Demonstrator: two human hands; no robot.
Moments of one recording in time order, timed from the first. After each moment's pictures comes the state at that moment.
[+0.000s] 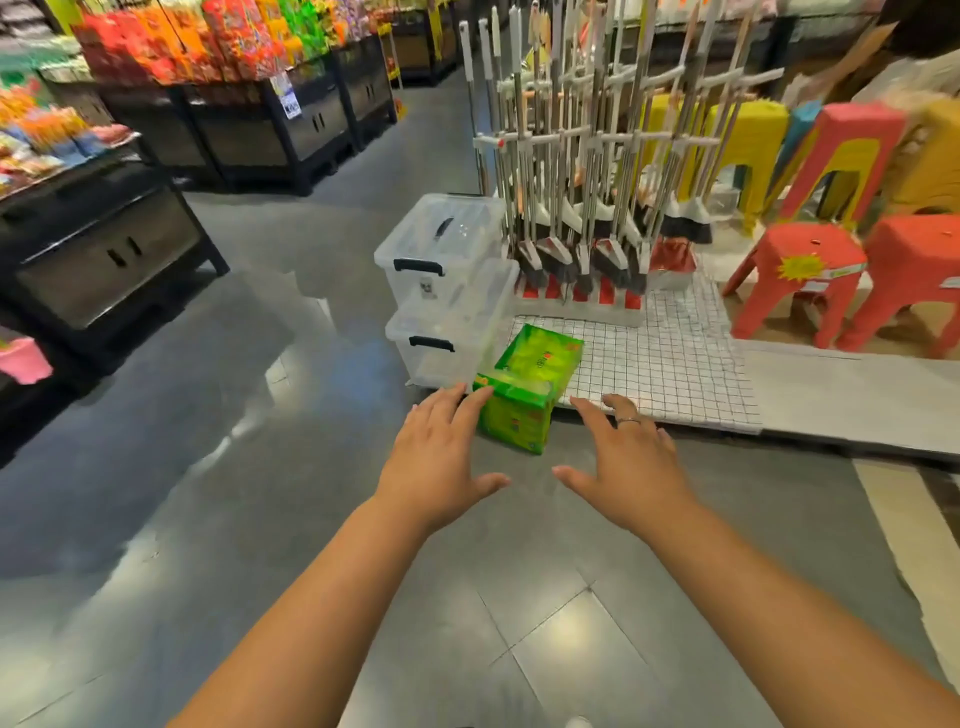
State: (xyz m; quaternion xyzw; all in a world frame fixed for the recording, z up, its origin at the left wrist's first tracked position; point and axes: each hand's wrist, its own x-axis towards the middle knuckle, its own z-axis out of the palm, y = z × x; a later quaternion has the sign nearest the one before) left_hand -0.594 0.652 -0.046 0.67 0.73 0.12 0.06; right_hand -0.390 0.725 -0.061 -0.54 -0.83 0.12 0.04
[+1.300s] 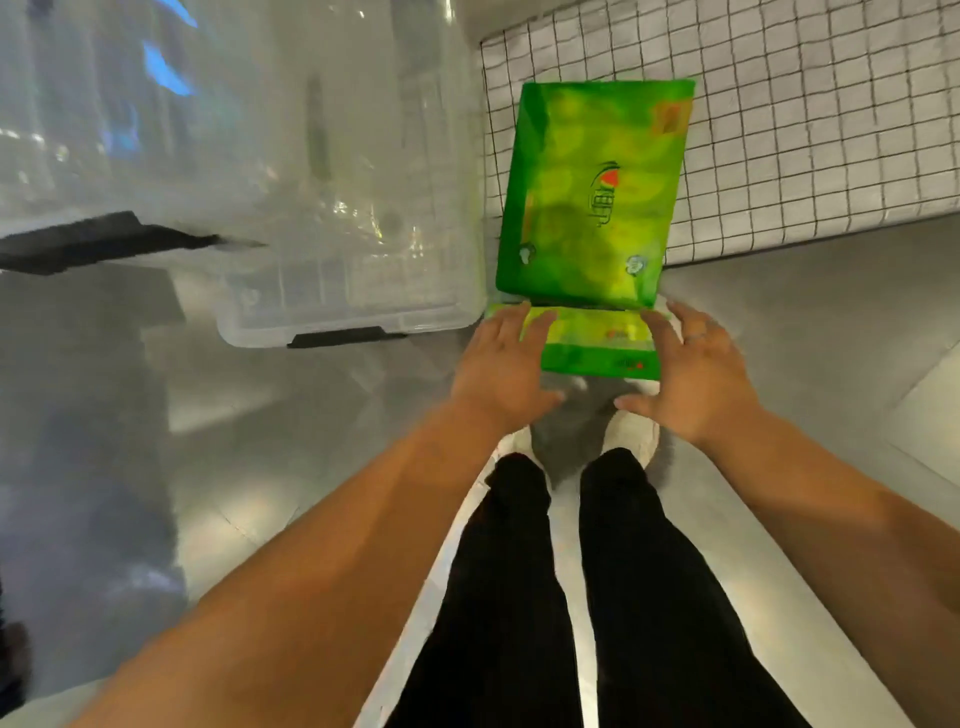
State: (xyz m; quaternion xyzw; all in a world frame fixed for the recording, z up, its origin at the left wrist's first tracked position) left_hand -0.835 1.336 -0.540 0.74 0.58 -0.18 0.29; right_hand -0.620 1.324 -0.565 -0.64 -0.68 0.33 -0.11
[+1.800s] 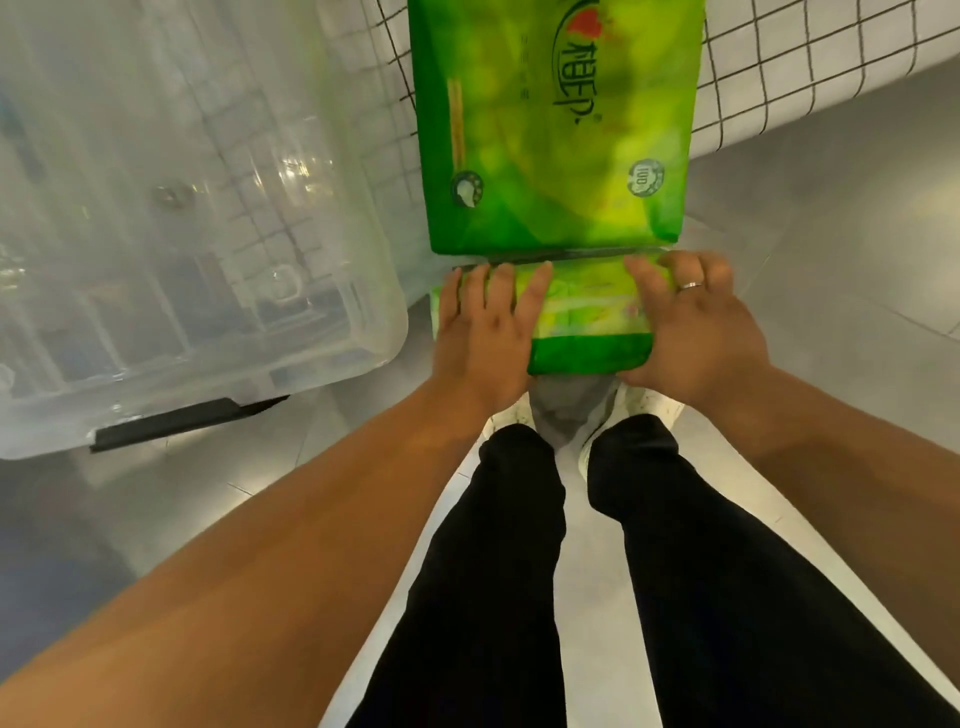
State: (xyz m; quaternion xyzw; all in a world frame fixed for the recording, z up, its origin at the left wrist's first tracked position) left_hand -0.854 1.358 -0.754 0.84 0.47 -0.23 0.14; right_hand -0.631 1.329 -0.756 -0.66 -0.67 0.32 -0.13
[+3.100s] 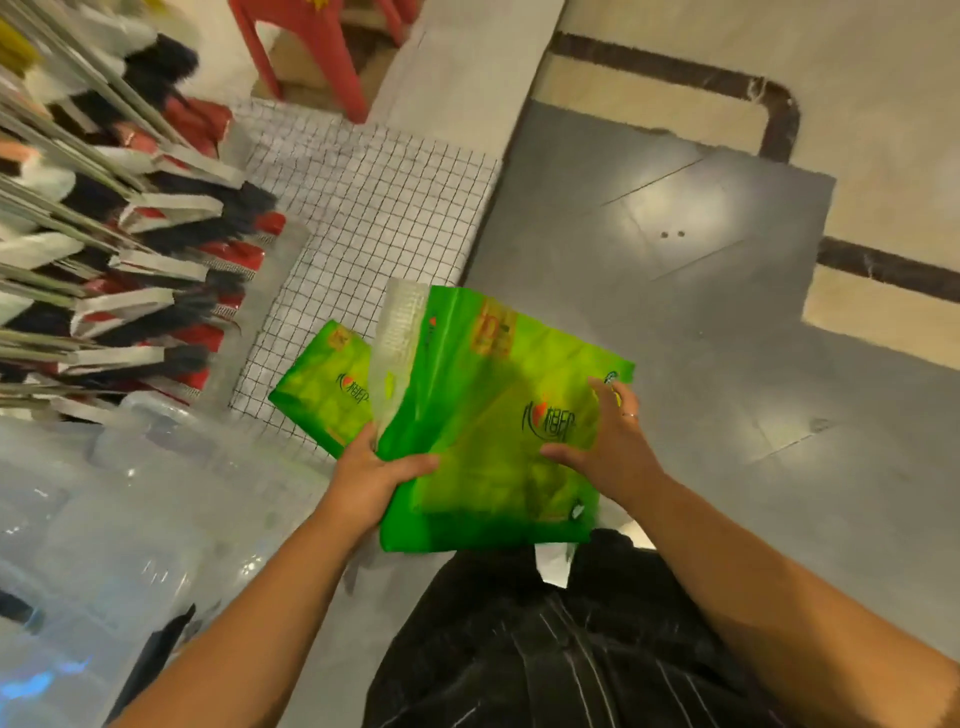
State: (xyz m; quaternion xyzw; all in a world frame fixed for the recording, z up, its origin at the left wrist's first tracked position) left_hand -0.760 1.313 -0.276 0.60 0.46 -0.09 0.65; right_hand -0.606 1.077 -0.329 -0.88 -0.10 0.32 0.33
